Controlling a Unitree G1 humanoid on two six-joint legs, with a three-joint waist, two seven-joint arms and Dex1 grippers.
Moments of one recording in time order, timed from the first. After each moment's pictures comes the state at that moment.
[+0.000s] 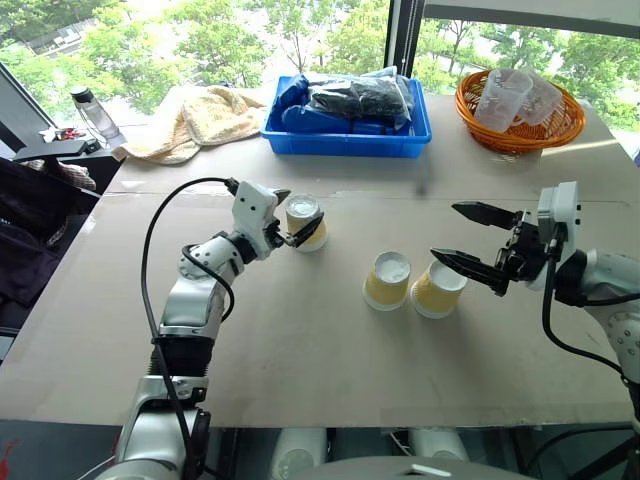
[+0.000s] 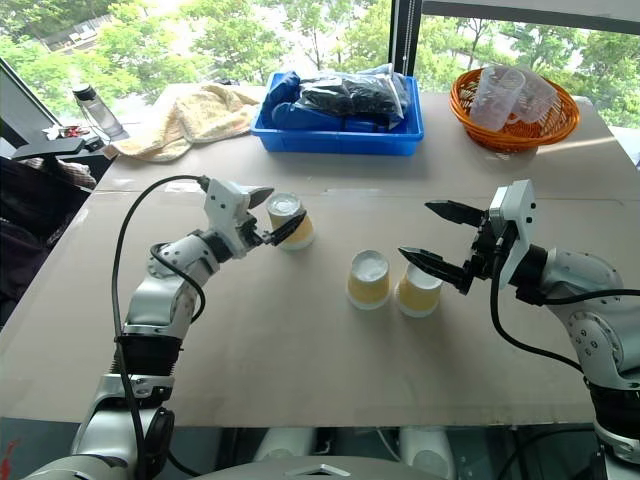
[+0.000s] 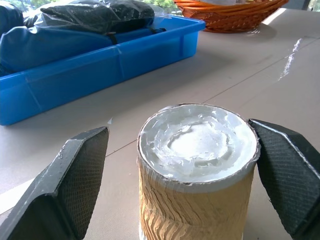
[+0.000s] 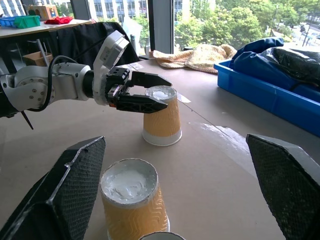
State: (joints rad) left arm -0.44 0.44 0.03 0.18 -0.25 0.14 -0.69; right arm -0.21 -0.68 -0.16 -0.44 0.75 0.51 0.84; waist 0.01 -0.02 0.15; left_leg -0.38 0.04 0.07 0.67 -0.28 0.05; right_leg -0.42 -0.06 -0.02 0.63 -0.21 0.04
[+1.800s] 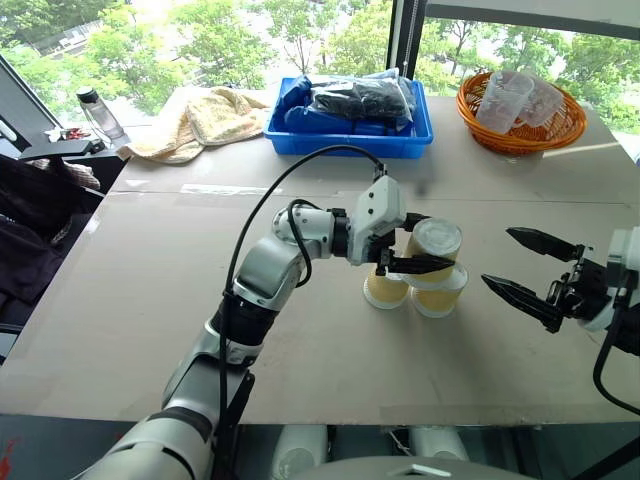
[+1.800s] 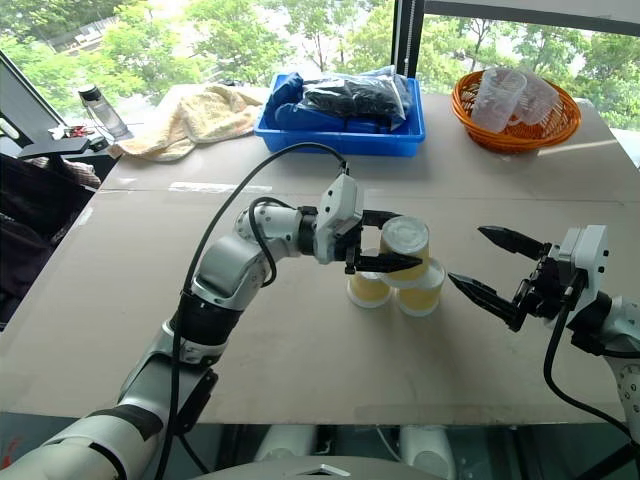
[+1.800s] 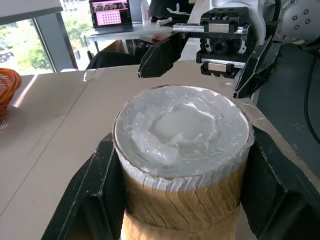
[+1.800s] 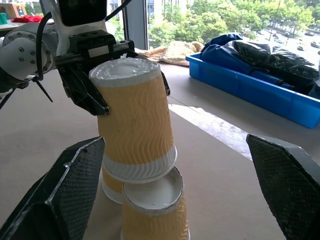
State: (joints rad) left arm -0.71 0.31 -0.32 -0.03 -0.36 0.36 -1.11; right arm 0.11 -0.70 -0.39 -0.46 0.77 0.34 0.95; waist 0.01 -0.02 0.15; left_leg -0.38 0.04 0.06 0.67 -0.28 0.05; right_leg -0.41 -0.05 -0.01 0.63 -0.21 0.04
